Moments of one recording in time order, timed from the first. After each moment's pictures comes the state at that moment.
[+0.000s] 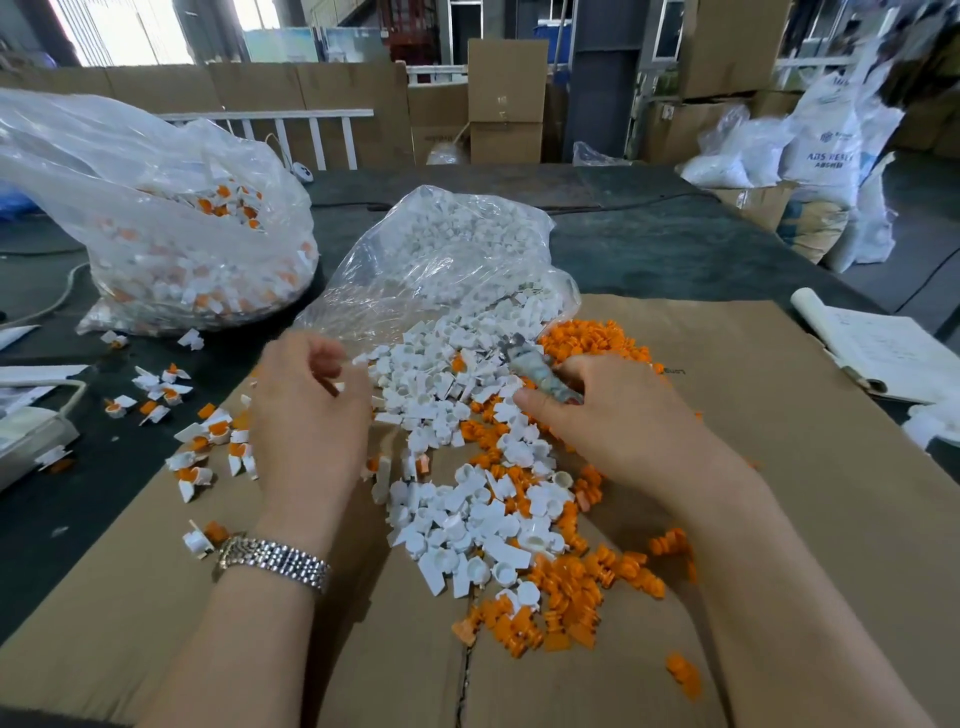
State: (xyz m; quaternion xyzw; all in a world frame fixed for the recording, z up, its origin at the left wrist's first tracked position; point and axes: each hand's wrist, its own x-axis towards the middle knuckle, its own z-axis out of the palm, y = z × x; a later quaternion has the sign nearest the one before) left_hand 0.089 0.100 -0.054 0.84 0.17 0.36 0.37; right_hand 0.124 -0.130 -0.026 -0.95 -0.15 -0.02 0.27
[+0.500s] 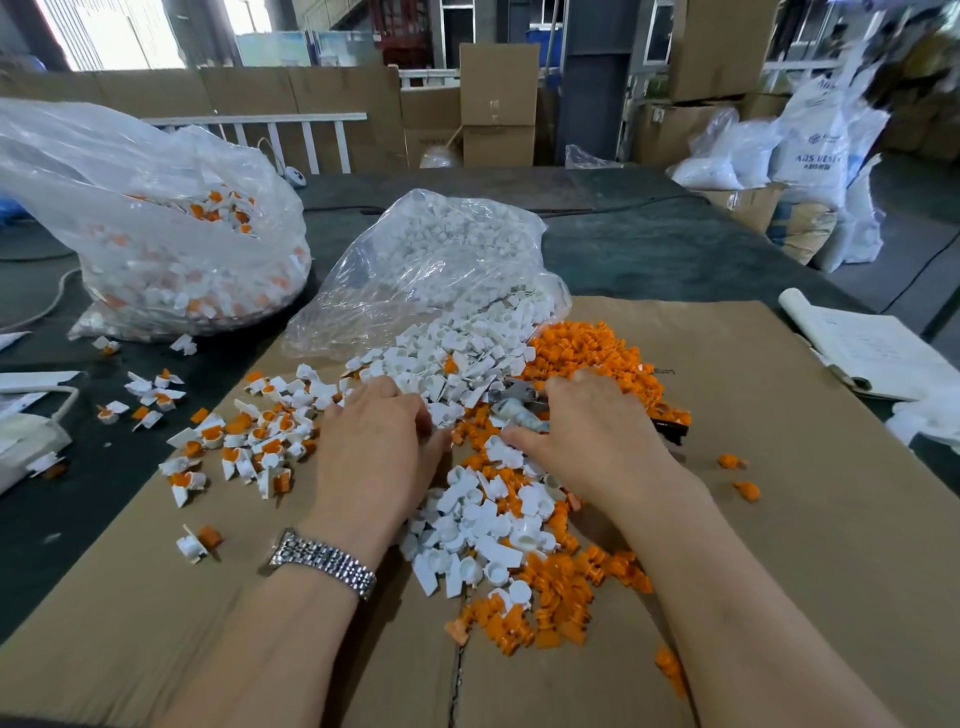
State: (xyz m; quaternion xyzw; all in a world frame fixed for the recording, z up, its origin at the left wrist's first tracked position) left_hand 0.094 0.068 -0.070 0.98 0.06 0.17 0.10; right_hand 0.127 -0.114 -0.044 -0.99 -0.11 -0.01 0.06
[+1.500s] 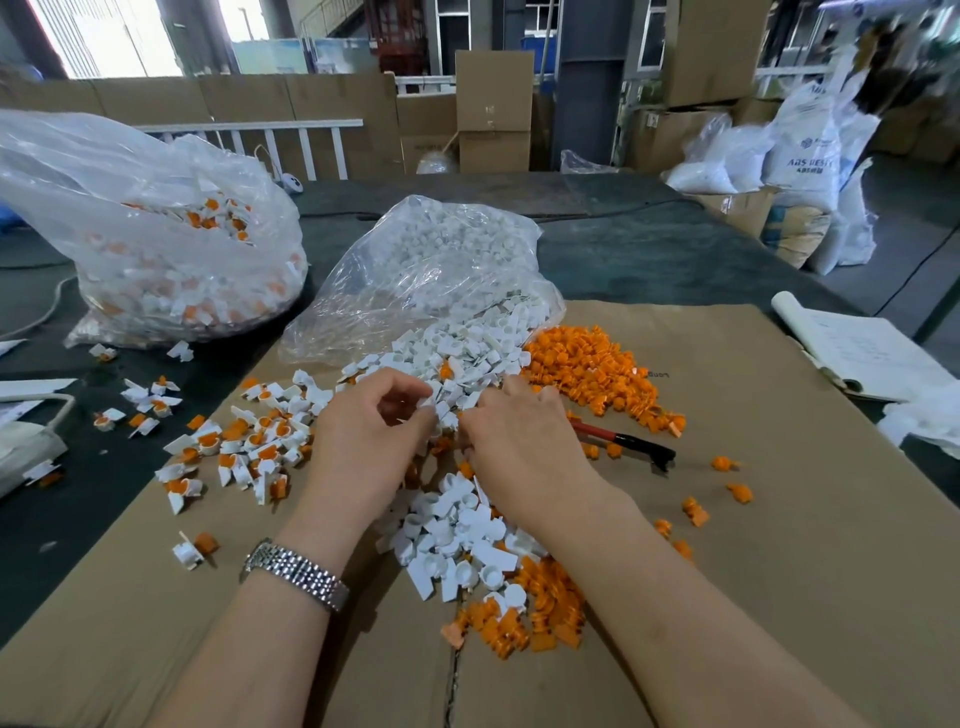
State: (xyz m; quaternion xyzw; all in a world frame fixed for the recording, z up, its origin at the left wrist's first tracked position) left_hand 0.093 0.073 -0.062 0.86 0.08 0.21 0.46; right_hand 0.120 -0.073 -0.056 -0.96 -0.27 -0.12 0.01
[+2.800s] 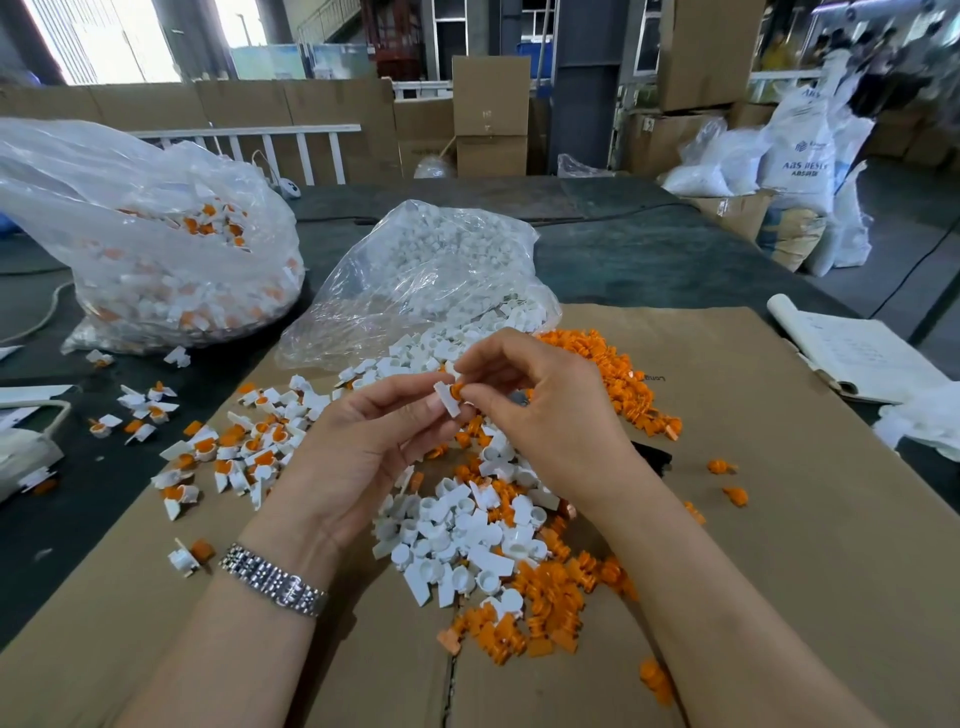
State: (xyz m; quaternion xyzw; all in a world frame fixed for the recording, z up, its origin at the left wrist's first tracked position) left_hand 0.088 0.076 -0.051 0.53 -0.01 0.00 0.85; right_hand 0.114 -0.104 -0.028 -0.80 -0.29 -0.13 0.51
